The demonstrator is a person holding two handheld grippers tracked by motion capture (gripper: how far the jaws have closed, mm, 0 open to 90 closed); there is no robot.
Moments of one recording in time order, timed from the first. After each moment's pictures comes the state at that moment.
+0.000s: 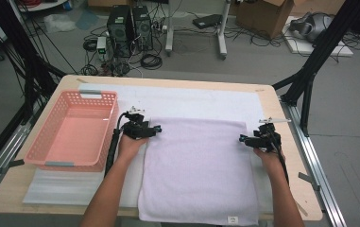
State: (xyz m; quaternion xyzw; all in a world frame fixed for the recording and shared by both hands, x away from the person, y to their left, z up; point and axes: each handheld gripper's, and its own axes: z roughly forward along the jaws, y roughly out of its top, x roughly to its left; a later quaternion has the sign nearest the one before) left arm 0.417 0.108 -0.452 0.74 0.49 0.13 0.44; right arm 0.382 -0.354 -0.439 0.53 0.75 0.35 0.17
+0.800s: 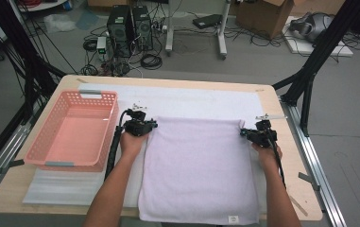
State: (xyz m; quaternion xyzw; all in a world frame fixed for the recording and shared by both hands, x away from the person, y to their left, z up) left arm 0.421 0.105 -0.442 0.72 0.51 0.16 0.45; right arm 0.397 -0.349 -0.440 0.51 0.75 0.39 0.17
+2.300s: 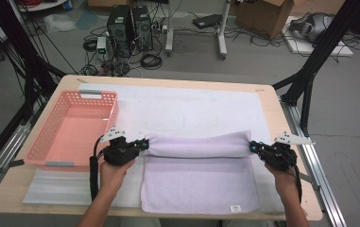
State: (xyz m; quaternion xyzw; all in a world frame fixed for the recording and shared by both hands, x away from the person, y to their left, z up) left arm 0.296 0.137 -0.415 0.70 0.44 0.11 0.55; right arm 0.292 -0.358 -0.405 0.43 0.75 0.47 0.19
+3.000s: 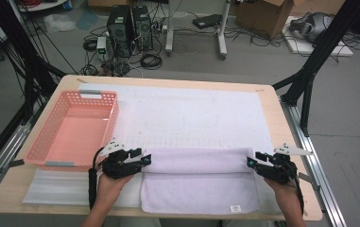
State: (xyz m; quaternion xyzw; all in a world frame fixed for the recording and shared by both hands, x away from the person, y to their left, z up) left arm 0.286 0.139 -0.435 0.71 0.44 0.10 0.53; right arm 0.272 -0.357 -0.419 0.48 0.74 0.44 0.16
